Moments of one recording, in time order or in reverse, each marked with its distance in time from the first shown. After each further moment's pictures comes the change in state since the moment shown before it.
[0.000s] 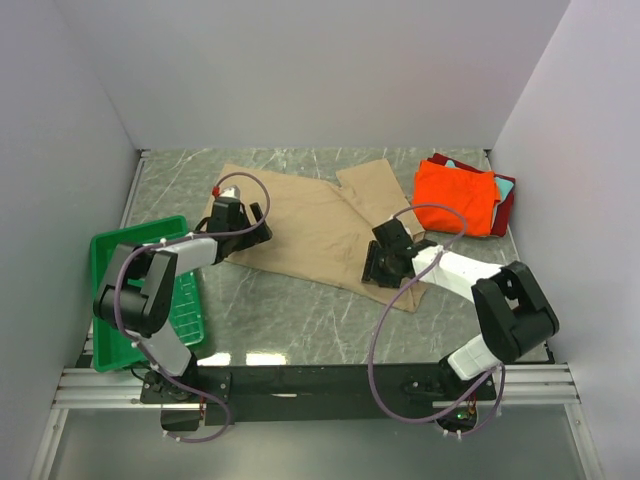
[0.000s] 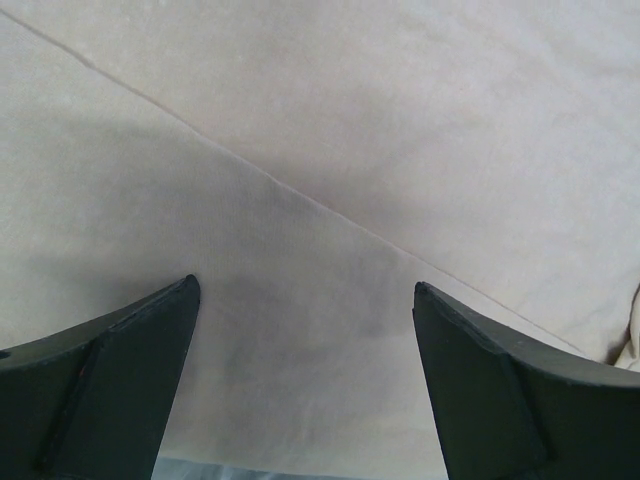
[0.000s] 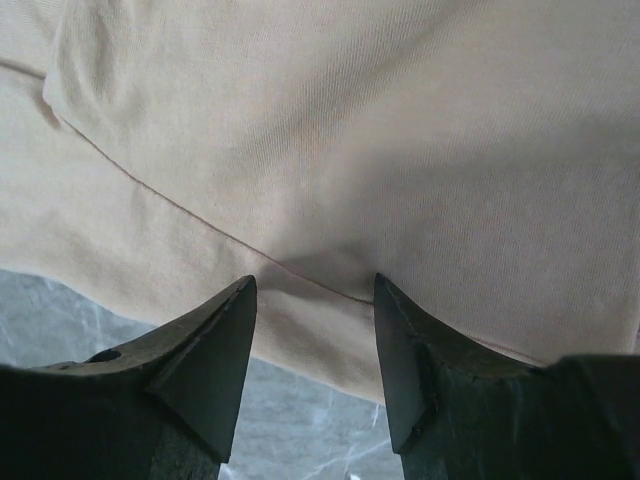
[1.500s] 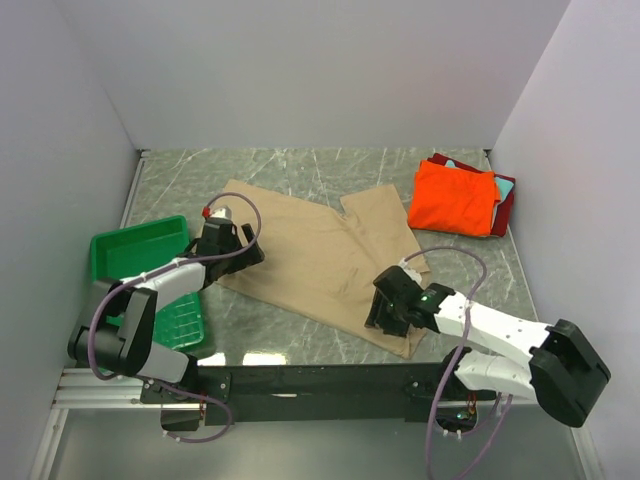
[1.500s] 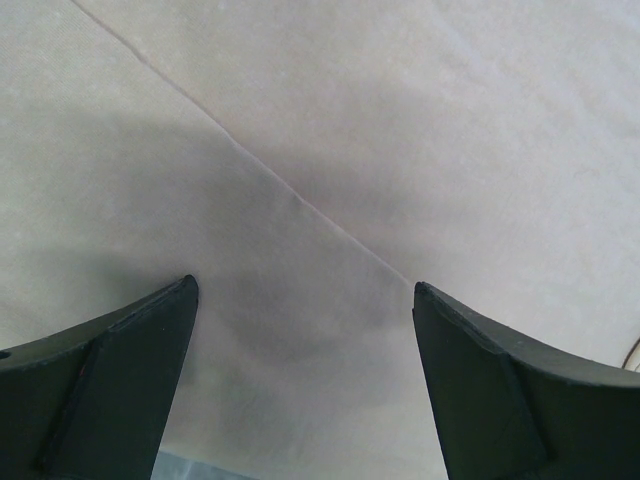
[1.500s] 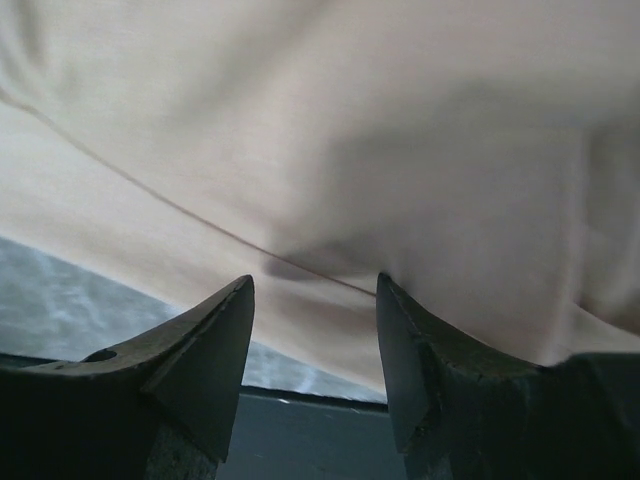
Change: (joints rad) left arm -0.014 -0.256 -0.217 -0.095 -0.033 -0.025; right arm 0.280 -0.420 -0.297 -0.156 0.037 0.363
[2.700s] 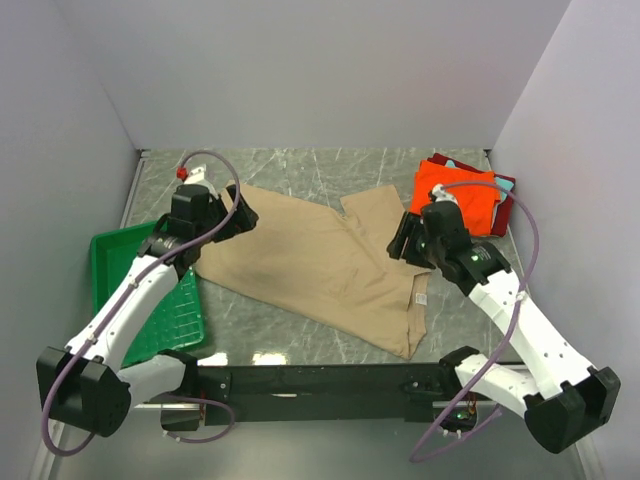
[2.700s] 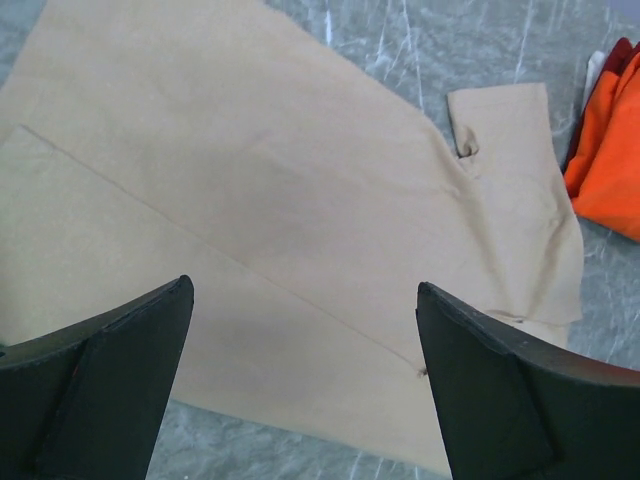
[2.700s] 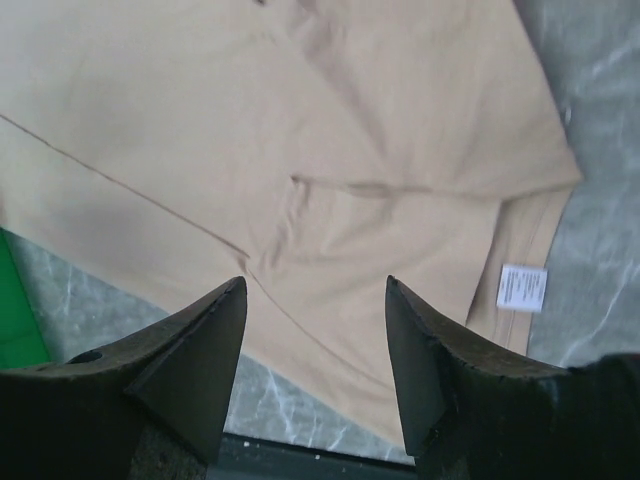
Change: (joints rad) left arm -0.006 -0.320 0.306 -0.393 0.013 0.026; right arm -0.340 -0.116 0.468 -0.203 0.041 -0.441
